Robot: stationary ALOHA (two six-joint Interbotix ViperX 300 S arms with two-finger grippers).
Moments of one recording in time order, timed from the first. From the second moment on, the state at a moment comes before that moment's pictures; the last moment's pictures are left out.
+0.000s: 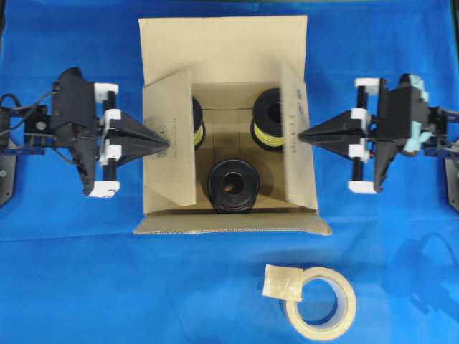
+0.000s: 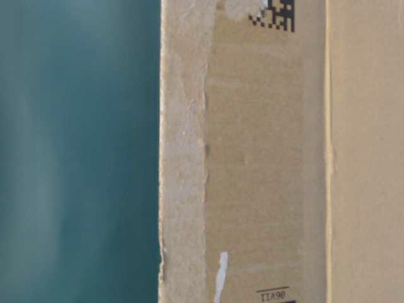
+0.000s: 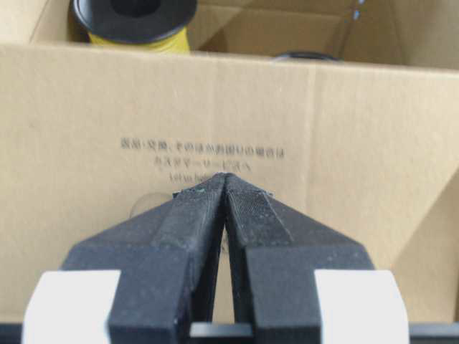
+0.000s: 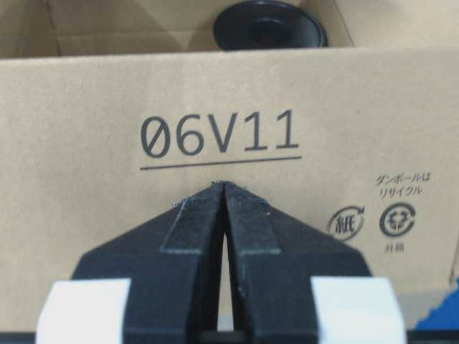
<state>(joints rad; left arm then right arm) 0.05 -0.34 1.05 -0.04 -0.38 -0.04 -0.06 -0.36 1.07 0.14 -0.41 0.00</state>
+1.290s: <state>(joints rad) 0.12 -0.04 0.84 -0.04 -0.42 -0.03 -0.06 -0.12 0.95 0.15 -0.43 0.00</state>
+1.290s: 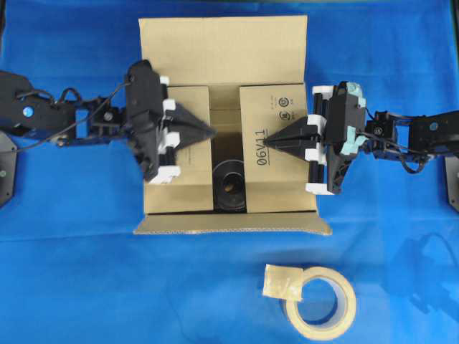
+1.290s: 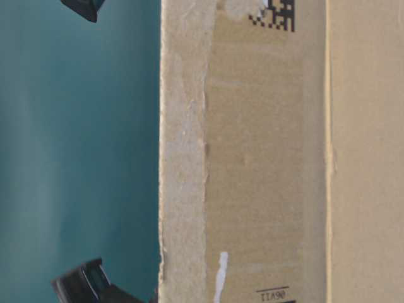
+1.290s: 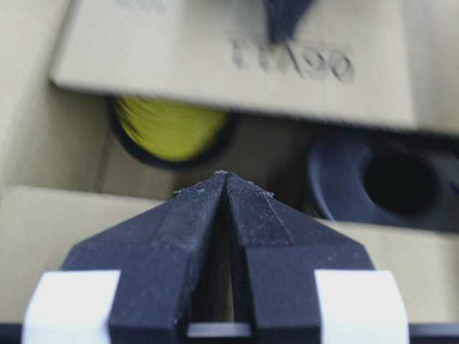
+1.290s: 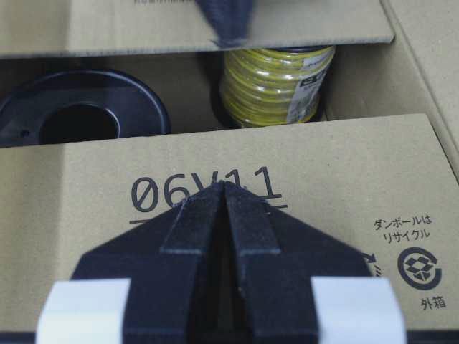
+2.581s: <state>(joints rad) 0.26 0.16 0.65 -0.04 -0.47 0.12 -0.06 -0.12 0.95 0.15 -0.44 0.00</state>
